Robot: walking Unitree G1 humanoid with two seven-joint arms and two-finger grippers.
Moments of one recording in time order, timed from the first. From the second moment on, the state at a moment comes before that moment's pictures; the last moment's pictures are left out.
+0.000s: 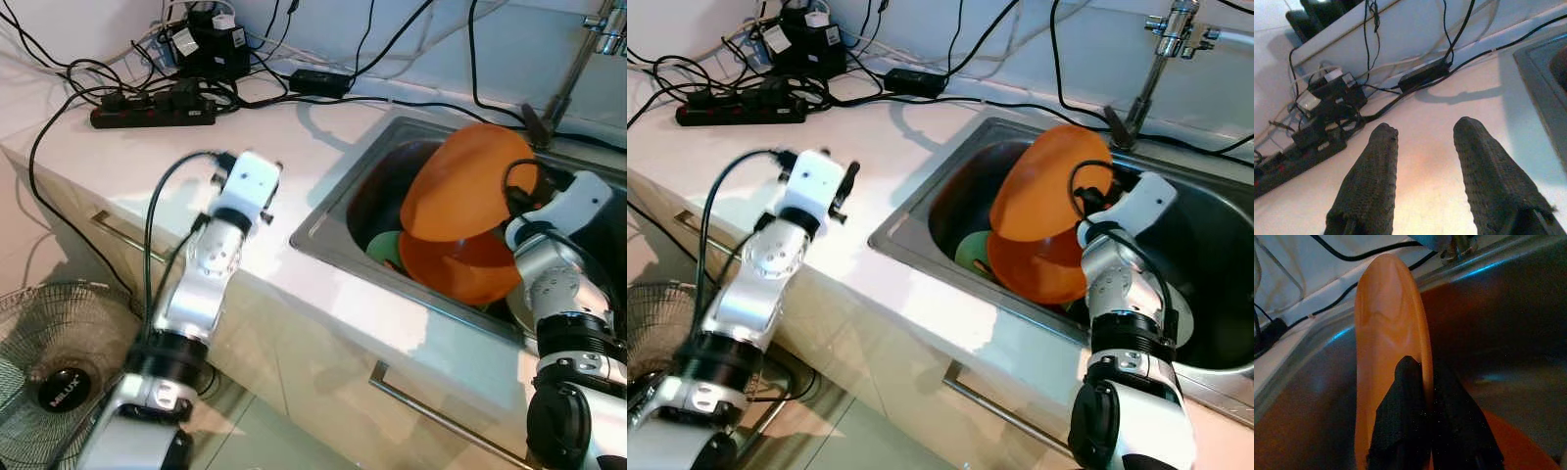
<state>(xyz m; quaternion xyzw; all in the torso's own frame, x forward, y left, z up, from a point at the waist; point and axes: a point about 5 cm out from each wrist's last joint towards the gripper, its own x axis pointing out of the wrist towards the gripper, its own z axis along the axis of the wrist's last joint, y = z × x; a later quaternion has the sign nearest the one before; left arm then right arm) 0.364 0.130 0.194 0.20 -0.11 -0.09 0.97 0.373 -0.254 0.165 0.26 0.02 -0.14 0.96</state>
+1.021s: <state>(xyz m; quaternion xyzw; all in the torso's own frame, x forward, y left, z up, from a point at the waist) 0.363 0.128 0.194 0.10 -0.07 -0.11 0.99 0.376 -0.230 0.139 0.24 0.10 -0.10 0.96</state>
